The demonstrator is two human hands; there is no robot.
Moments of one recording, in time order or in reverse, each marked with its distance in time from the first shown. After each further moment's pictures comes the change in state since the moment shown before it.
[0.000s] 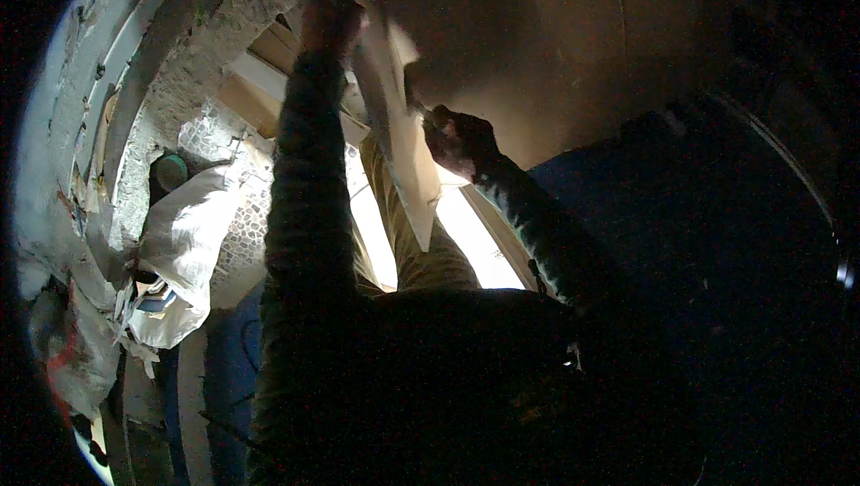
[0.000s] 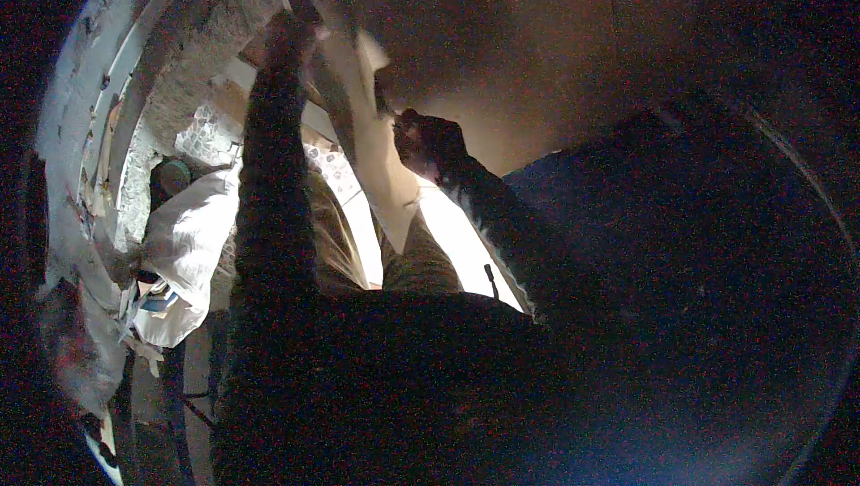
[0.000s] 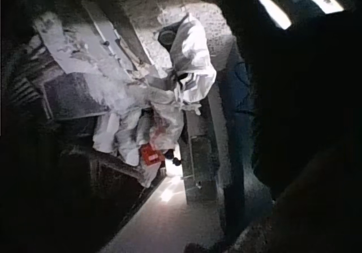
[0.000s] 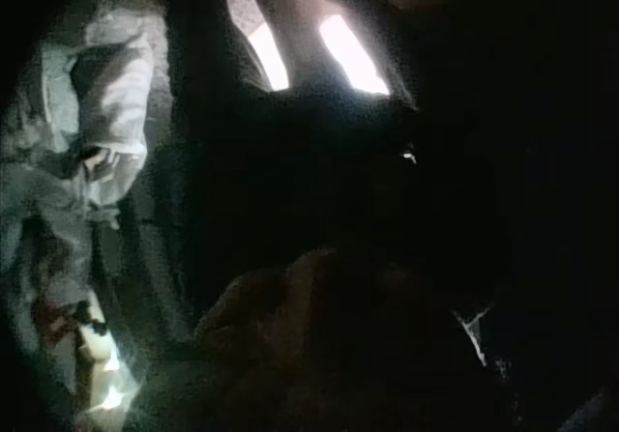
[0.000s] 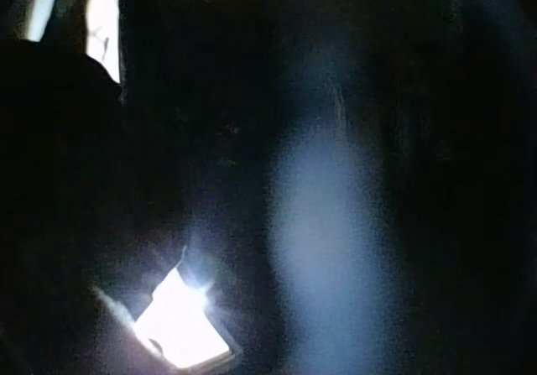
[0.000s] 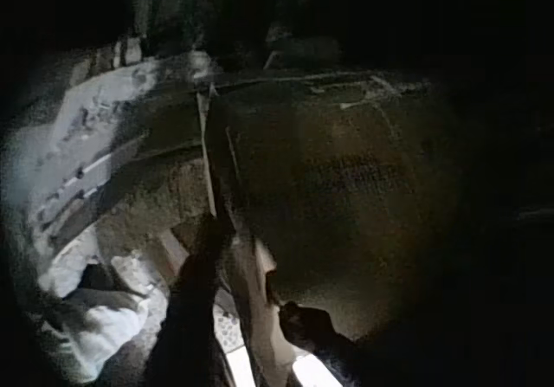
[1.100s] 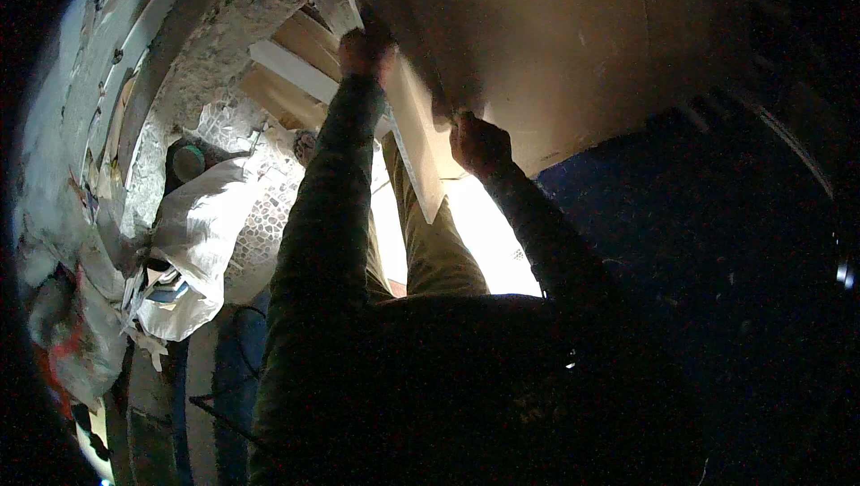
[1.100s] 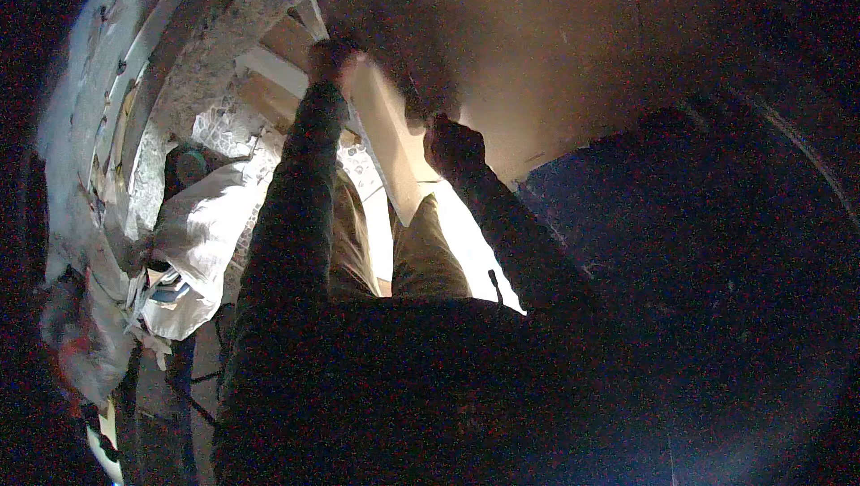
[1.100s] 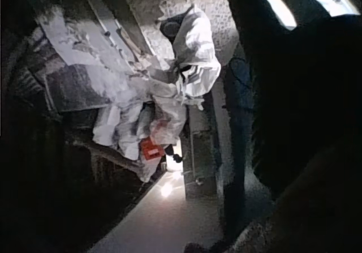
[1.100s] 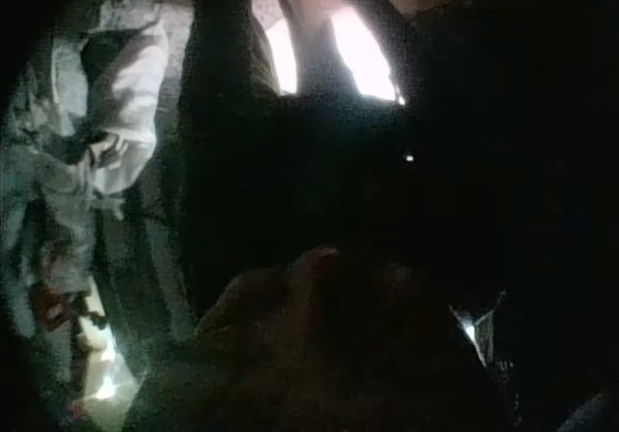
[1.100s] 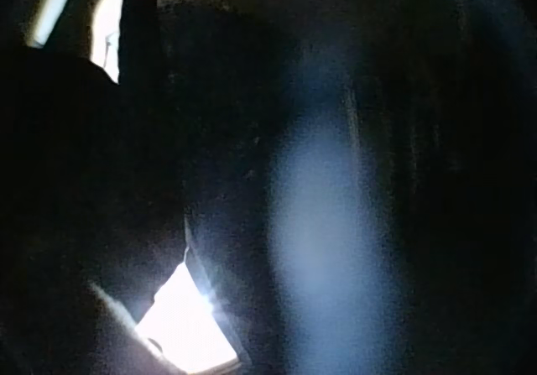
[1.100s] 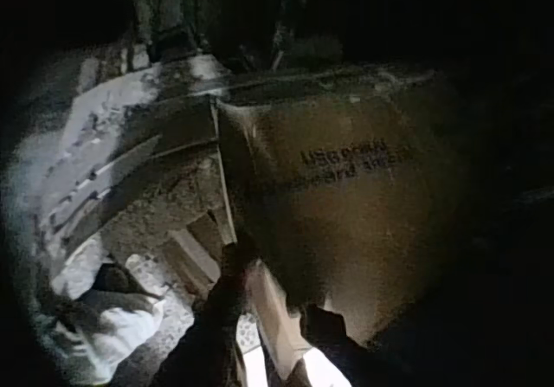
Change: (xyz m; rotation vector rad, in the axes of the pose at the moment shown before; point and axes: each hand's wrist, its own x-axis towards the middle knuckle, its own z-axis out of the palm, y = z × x) left_hand -0.070 -0.026 0.045 -0.366 -0.218 -0.402; right_hand -0.025 -0.009 0.047 -0.178 -0.195 0.221
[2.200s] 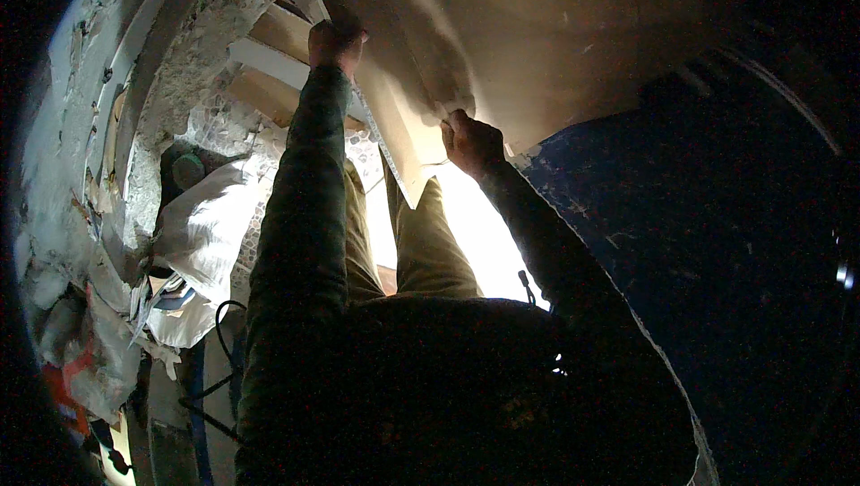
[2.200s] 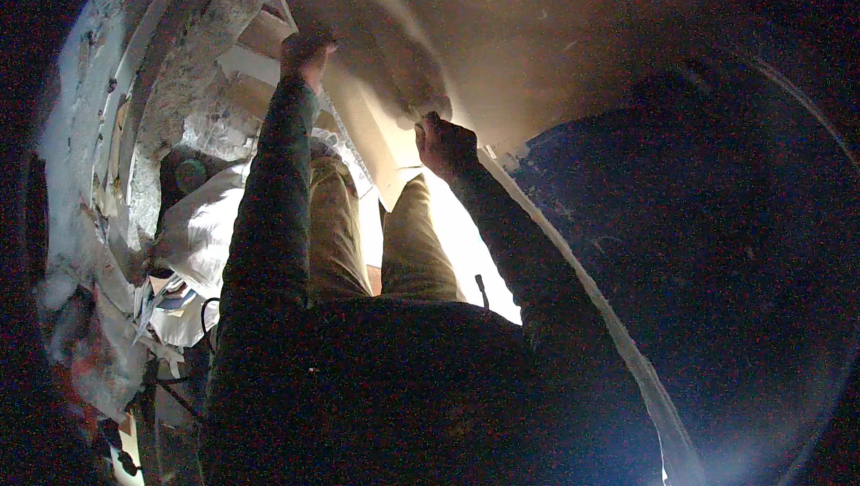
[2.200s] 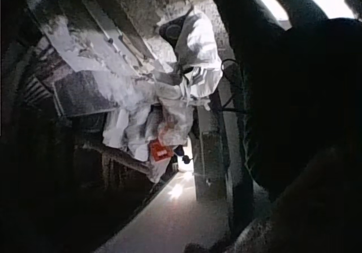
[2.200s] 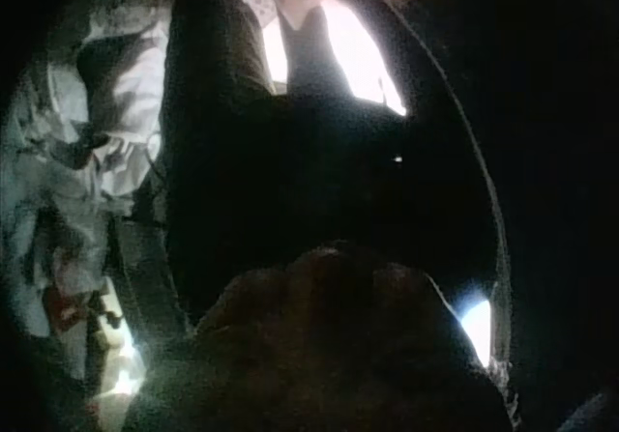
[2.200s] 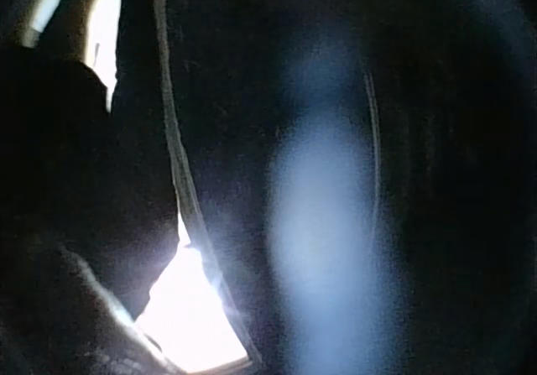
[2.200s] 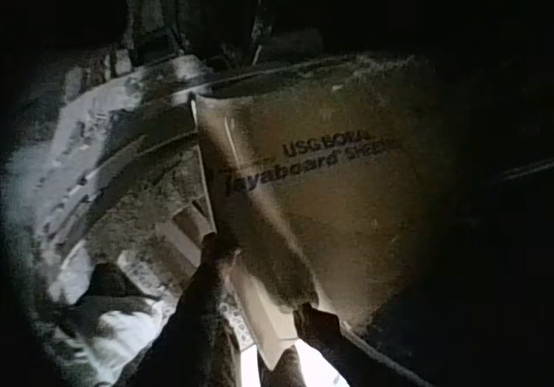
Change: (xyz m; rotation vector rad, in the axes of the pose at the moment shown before) left_hand -0.008 0.017 -0.011 0.146 0.041 0.010; right_hand -0.042 0.007 0.023 0.125 0.116 0.081
